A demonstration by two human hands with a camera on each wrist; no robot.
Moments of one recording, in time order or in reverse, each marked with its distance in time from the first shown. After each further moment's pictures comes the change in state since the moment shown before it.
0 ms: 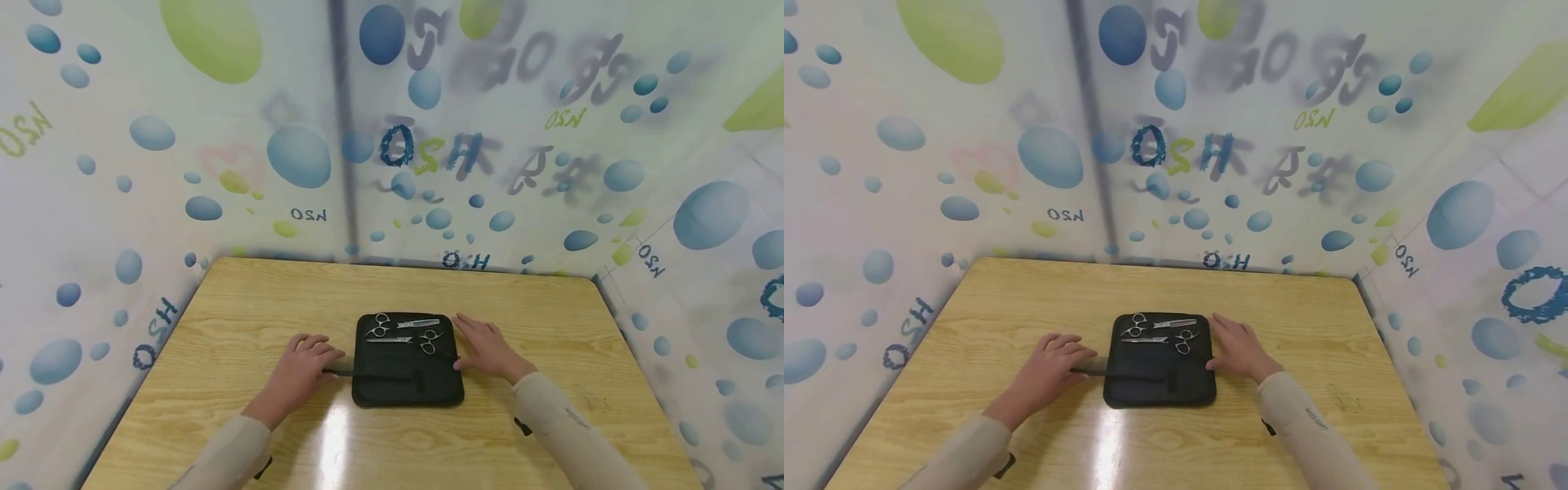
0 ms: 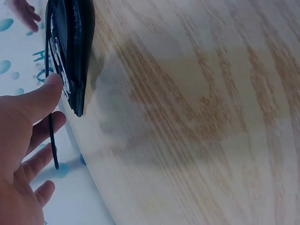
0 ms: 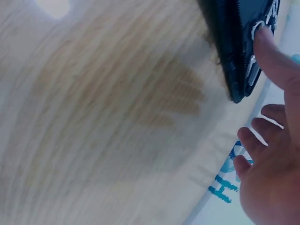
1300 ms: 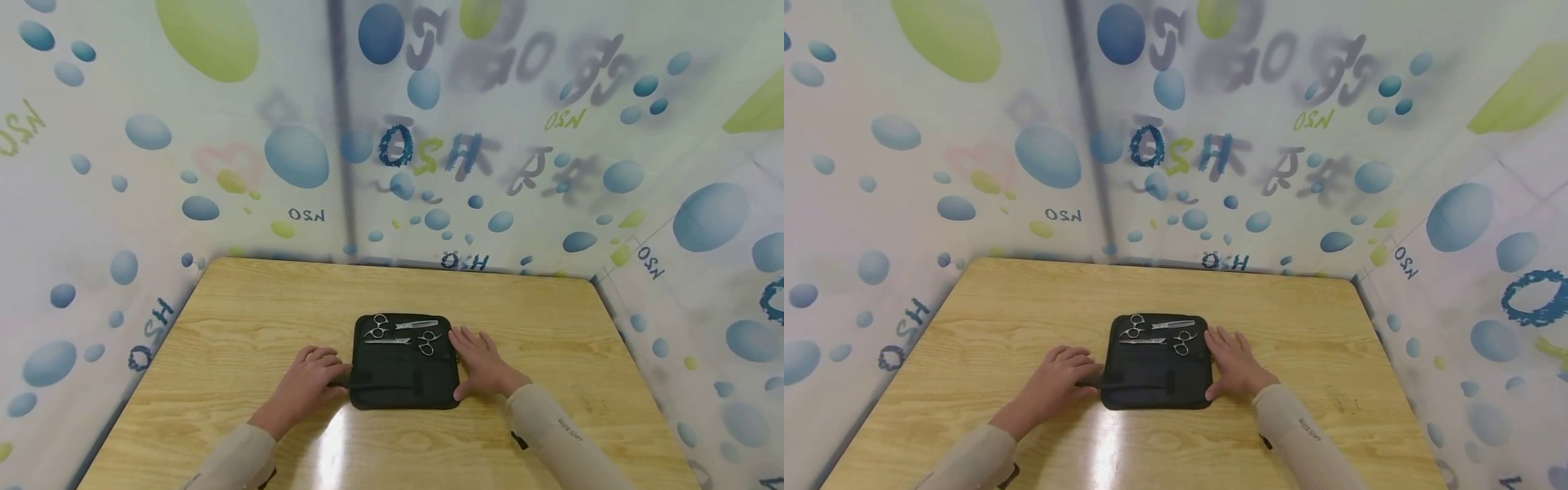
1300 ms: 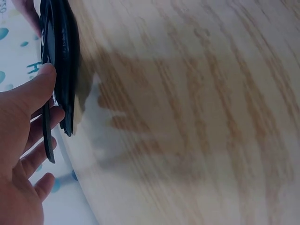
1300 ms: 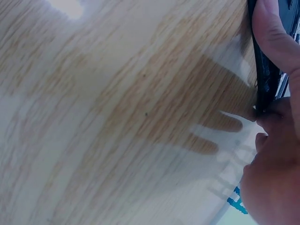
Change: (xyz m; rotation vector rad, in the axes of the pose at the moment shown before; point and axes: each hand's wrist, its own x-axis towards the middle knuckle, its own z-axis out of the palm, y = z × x) left_hand -0.004 0.015 0.015 -0.065 -0.080 0.006; right_hand -0.007 0.006 0.027 -0.019 -0.143 -0.016
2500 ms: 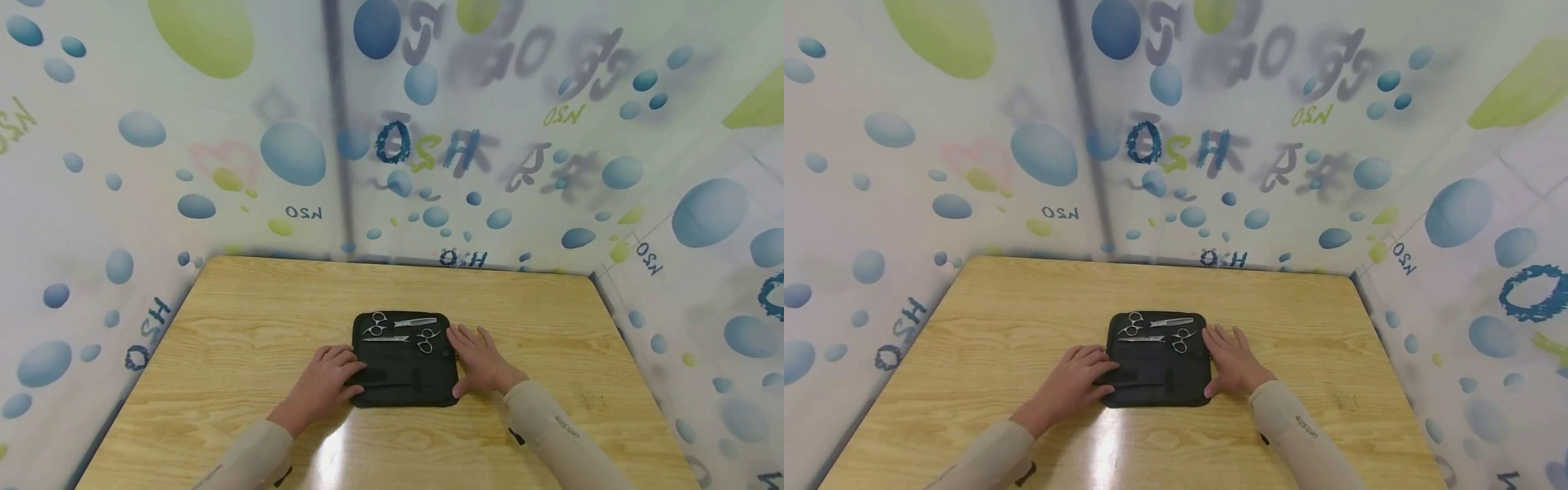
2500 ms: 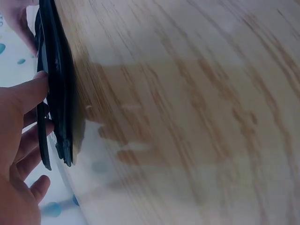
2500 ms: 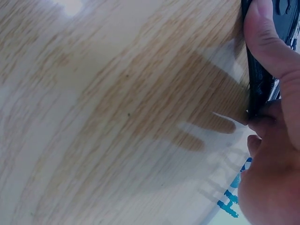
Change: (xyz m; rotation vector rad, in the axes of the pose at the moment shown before) left_hand 0.015 0.019 0.013 -0.063 -0.011 0.016; right_hand -0.002 -0.007 -0.006 -0.095 -0.004 -0.002
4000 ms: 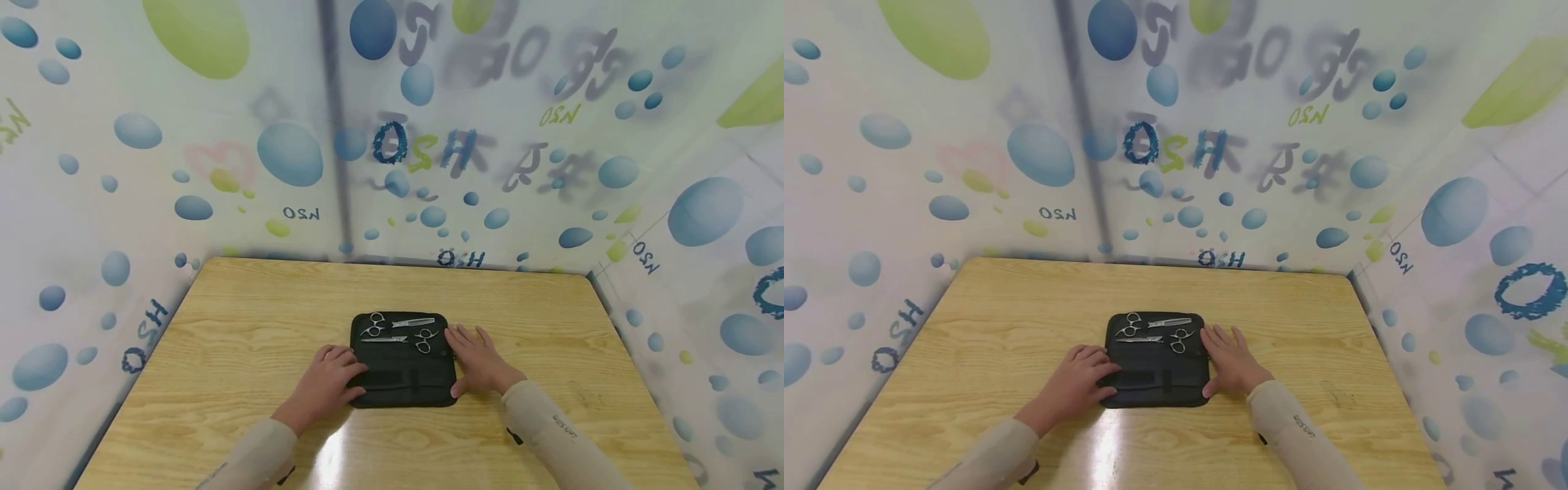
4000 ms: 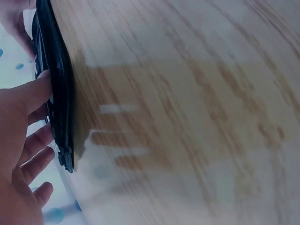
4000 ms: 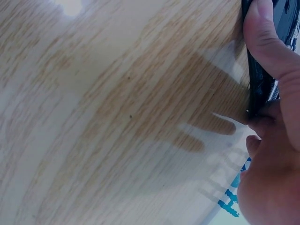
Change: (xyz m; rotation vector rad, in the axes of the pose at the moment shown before) left_hand 0.006 0.004 0.004 0.035 0.021 0.028; right_hand 0.002 0.000 0.001 0.000 -0.016 0.023
